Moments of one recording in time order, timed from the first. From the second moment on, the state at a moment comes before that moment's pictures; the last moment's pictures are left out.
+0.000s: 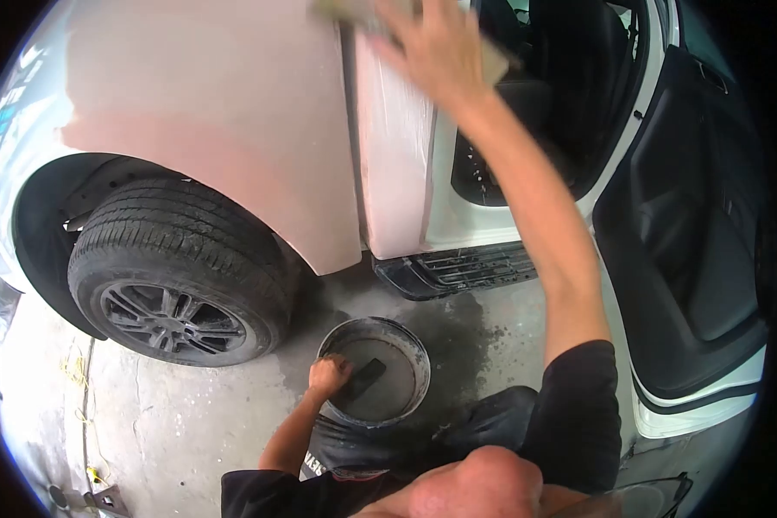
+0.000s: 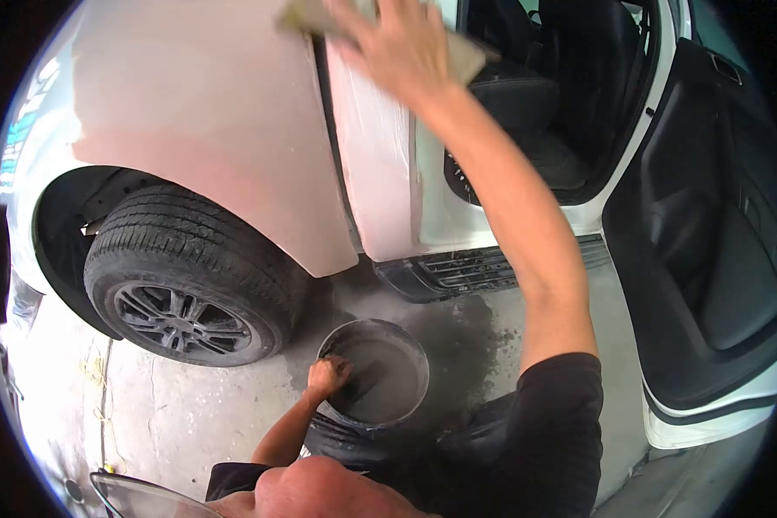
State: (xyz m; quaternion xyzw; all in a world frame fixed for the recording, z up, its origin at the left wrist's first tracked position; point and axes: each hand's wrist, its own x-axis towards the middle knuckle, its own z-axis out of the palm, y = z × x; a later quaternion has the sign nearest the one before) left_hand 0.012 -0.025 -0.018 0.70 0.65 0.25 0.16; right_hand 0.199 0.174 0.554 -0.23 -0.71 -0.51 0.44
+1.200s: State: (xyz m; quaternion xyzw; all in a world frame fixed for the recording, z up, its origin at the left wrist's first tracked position) left_hand 0.009 -0.026 -0.031 0.72 0.63 0.23 0.16; right_hand 0.241 0.170 0.448 -0.26 -0.71 -0.48 0.45
